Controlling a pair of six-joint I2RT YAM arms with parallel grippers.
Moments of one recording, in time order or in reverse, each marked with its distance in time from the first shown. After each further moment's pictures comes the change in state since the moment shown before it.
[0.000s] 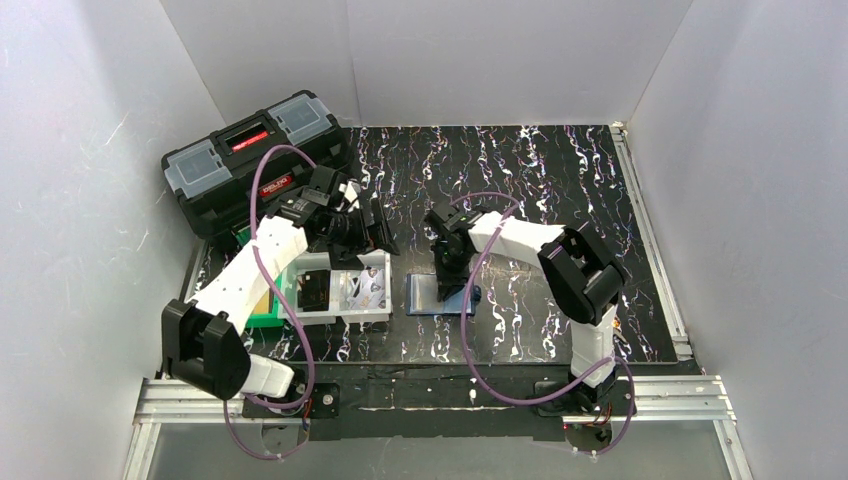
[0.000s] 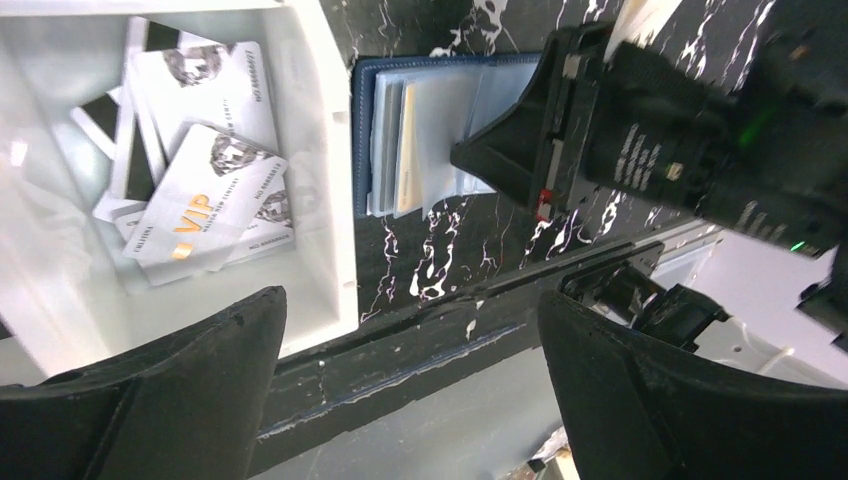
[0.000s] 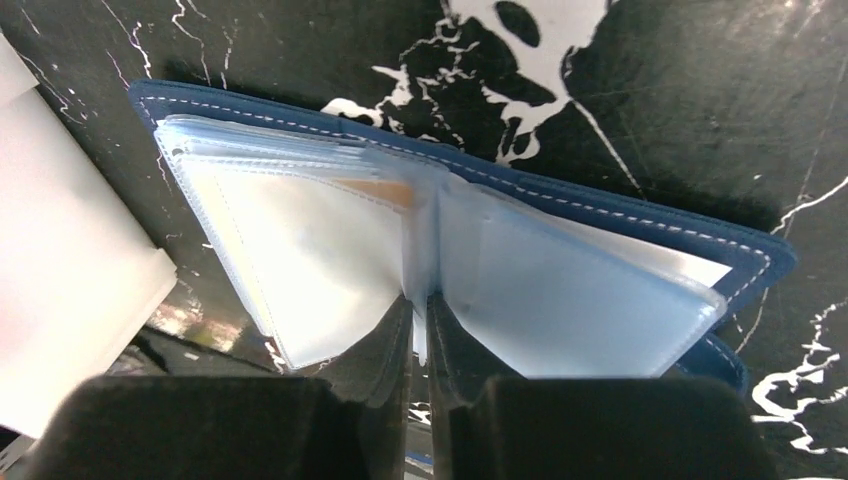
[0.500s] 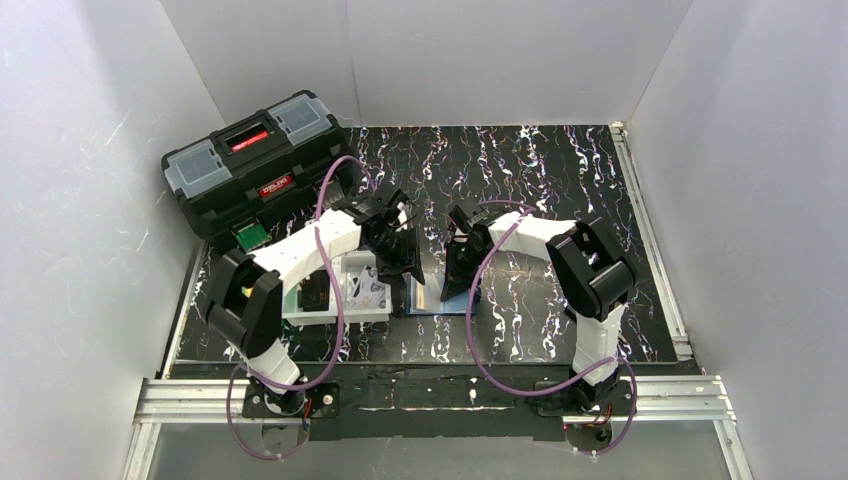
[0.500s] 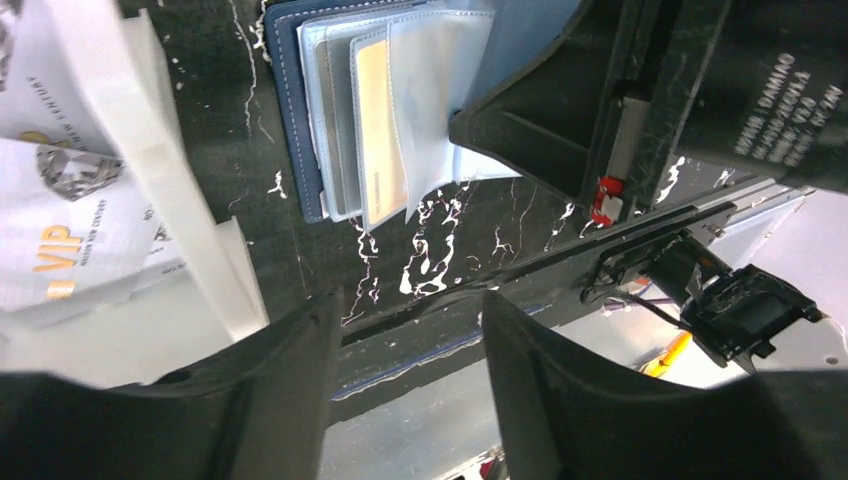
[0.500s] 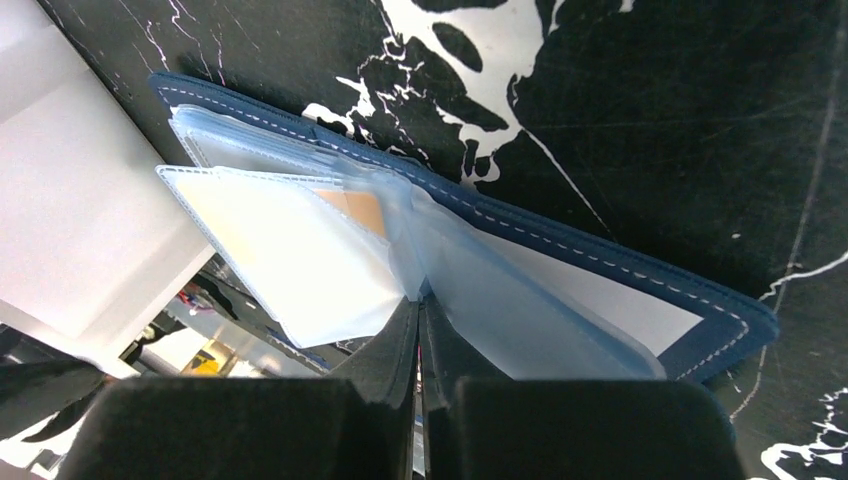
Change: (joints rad) left arm -0.215 0.235 0.032 0.050 -0.021 -0.067; right arm -0.130 -0.021 -0.130 0.148 -0.261 -0.012
